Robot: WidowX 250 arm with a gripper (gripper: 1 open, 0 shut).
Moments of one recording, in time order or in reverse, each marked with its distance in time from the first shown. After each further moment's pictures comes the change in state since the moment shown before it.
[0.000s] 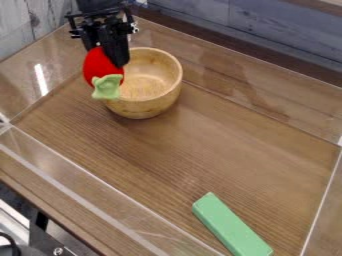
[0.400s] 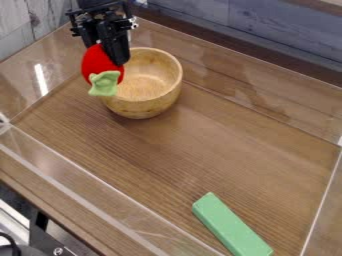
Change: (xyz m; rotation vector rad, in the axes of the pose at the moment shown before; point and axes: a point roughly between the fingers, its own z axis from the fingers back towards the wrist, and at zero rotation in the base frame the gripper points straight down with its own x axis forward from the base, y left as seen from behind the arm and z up) arm -0.004 -0.005 0.004 -0.033 0.024 -0.042
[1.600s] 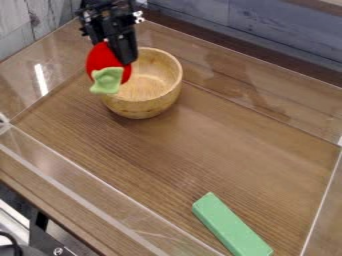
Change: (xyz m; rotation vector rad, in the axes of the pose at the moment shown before) arm -0.003 -0.024 0.000 -0.072 0.064 -0.100
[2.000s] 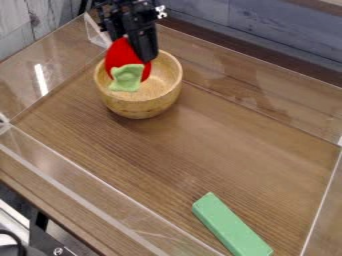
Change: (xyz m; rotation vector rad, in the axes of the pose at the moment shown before) arm 0.006 -0.025 -0.001 0.002 0.007 -0.029
